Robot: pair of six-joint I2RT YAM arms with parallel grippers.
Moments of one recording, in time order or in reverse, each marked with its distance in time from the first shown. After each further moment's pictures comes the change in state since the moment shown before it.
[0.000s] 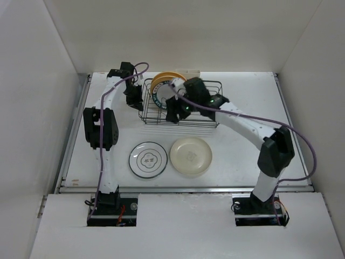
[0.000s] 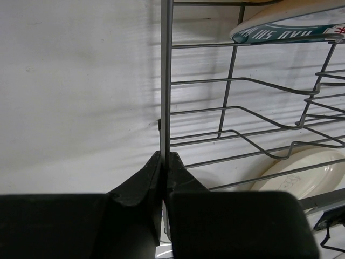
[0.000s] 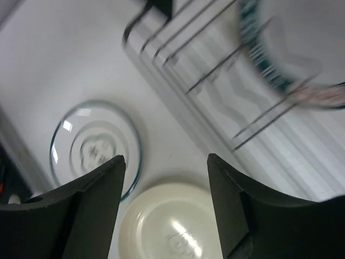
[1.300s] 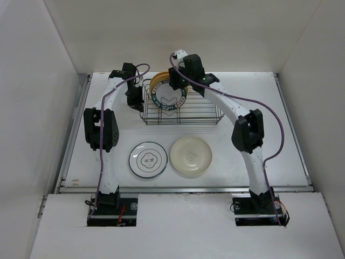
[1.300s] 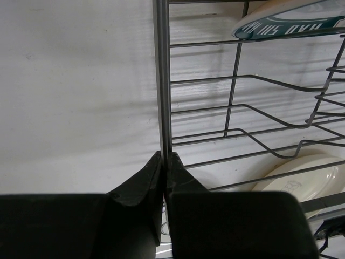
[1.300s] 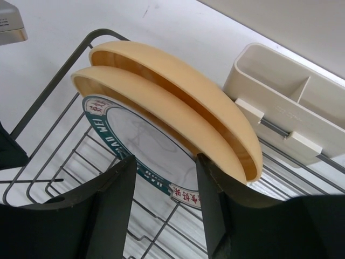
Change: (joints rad) left arm -0.021 -0.032 -0.045 0.015 -0.052 -0.045; right arm -0.176 0.456 0.609 0.083 0.215 -0.062
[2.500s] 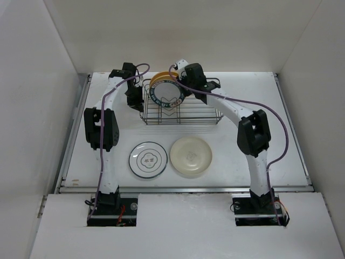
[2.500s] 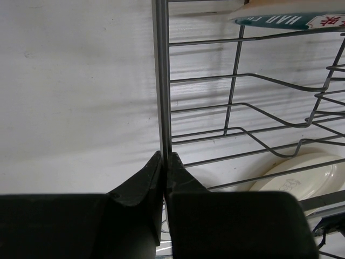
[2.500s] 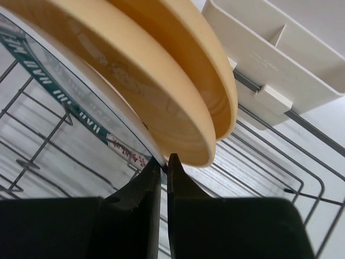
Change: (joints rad) left arm 0.001 0.013 0.019 -0.019 0.007 -0.003; right arm 0.000 -0.085 -0.227 0.067 0.116 -0.153
